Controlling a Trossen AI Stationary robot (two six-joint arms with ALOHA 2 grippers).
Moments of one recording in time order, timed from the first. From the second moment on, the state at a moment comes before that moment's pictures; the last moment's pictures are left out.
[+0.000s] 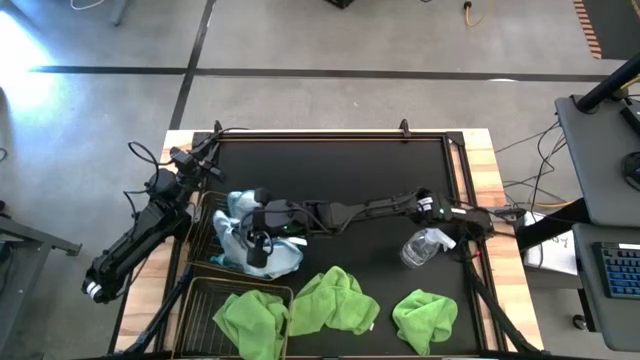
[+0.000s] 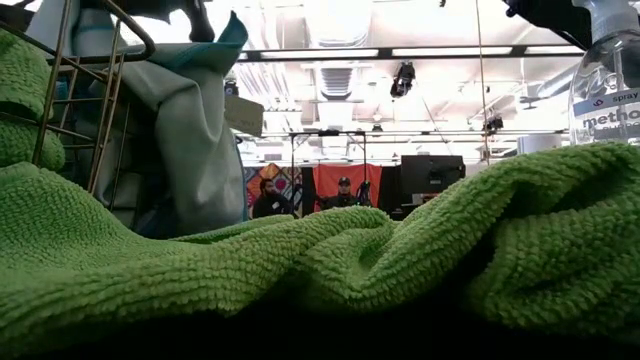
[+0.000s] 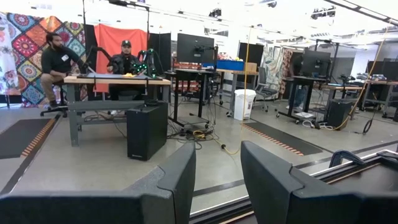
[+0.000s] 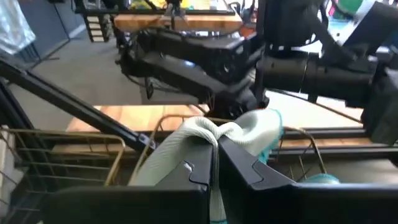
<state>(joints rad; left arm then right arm) 0.87 0.02 0.05 0.11 -0.20 -0.04 0.12 2.40 2.31 -0.15 0.12 0.03</state>
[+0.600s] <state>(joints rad) 0.87 0.02 0.05 0.11 -0.20 -0.04 0.12 2.41 2.31 -0.31 0.02 0.02</state>
